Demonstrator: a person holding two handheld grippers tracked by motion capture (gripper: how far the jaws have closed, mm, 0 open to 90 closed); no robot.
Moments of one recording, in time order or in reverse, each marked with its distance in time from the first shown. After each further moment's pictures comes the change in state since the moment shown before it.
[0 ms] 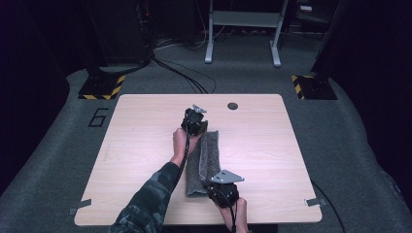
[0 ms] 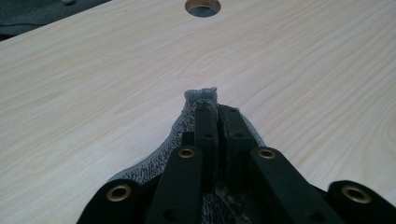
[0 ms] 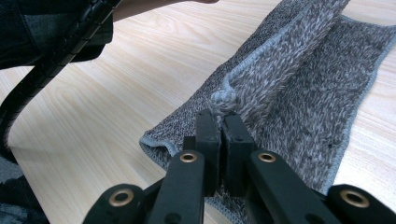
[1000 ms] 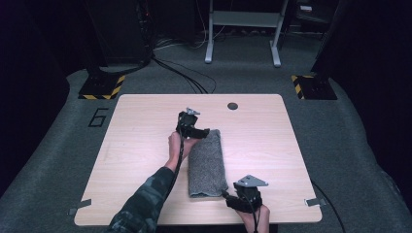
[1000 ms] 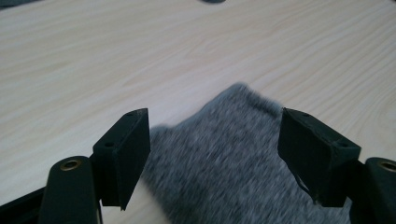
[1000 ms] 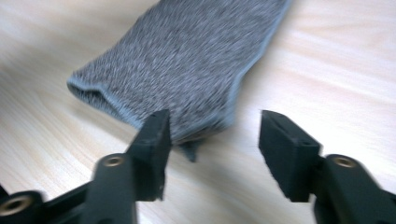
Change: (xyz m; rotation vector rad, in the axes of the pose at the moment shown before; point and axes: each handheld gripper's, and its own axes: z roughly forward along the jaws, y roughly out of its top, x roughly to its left) left arm 0.016 -0.026 -0.017 0.011 -0.023 -0.069; right arm -0.044 -0.035 -0.039 0.078 -0.120 0.118
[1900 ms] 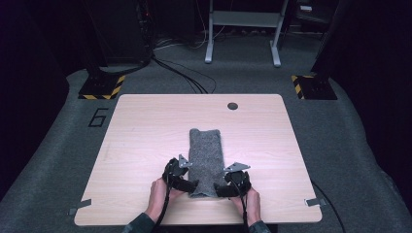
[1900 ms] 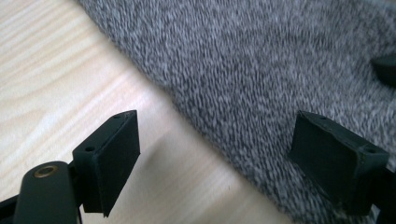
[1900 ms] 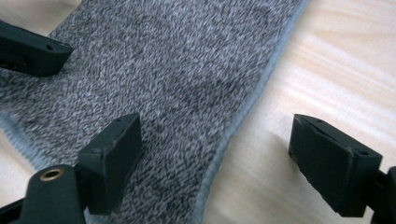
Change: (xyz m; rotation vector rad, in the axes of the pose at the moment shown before) left arm -0.064 -0.130 -0.063 0.161 -0.031 0.177; right arm -0.008 0.023 0.060 0.144 -0.041 -0.091
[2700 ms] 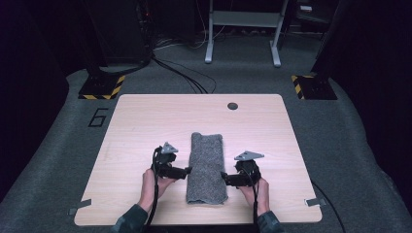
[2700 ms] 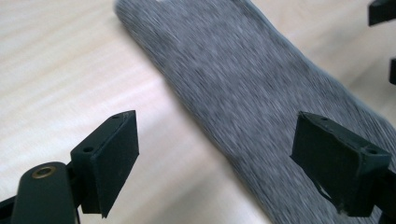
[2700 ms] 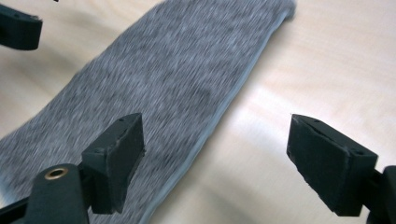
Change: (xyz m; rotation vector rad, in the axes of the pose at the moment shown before) left arm 0.052 0.021 -0.027 -0.138 -0.084 -0.161; right arm -0.034 0.029 -0.028 -0.081 0.044 0.024
